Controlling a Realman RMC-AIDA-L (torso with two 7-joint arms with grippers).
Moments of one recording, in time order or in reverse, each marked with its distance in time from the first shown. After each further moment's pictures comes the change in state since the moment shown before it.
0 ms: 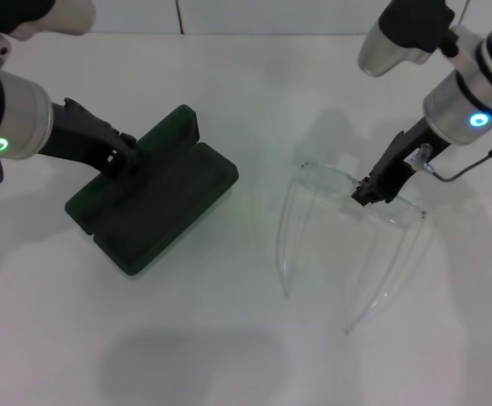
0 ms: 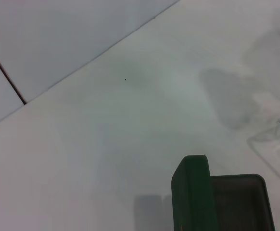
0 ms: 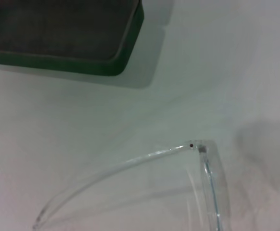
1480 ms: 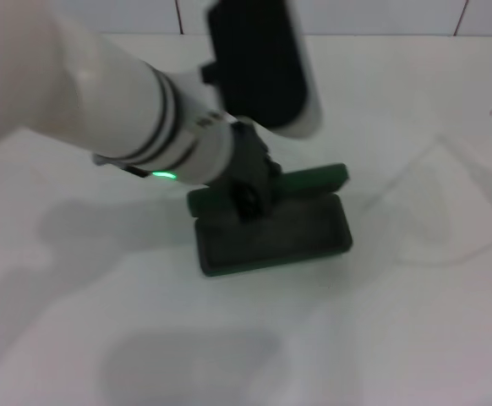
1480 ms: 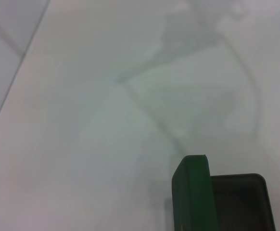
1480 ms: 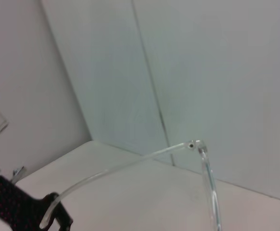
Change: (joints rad) left arm -0.189 0.000 0.416 -0.066 0.003 -0.116 0.165; right arm -0.455 -0.028 1.232 -0.660 0.376 -0.771 -0.317
